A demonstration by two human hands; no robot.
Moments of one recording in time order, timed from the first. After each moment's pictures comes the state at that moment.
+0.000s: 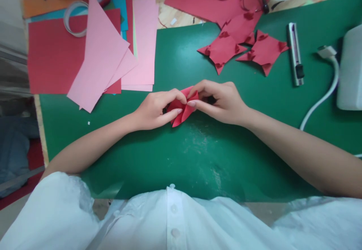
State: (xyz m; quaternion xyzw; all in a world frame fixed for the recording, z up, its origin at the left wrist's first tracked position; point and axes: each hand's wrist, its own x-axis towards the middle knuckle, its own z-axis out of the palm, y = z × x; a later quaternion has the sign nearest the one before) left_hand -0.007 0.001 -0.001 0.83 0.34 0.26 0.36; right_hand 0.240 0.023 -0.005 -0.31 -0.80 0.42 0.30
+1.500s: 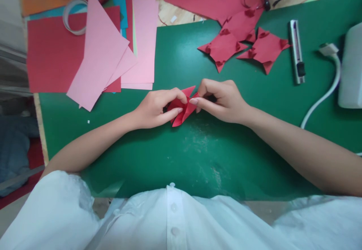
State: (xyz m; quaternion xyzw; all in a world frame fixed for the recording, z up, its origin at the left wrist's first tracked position) left_hand -0.006 0.001 -0.001 0.84 0.33 0.27 0.34; right_hand 0.238 0.024 0.000 -0.30 -0.79 0.45 0.30
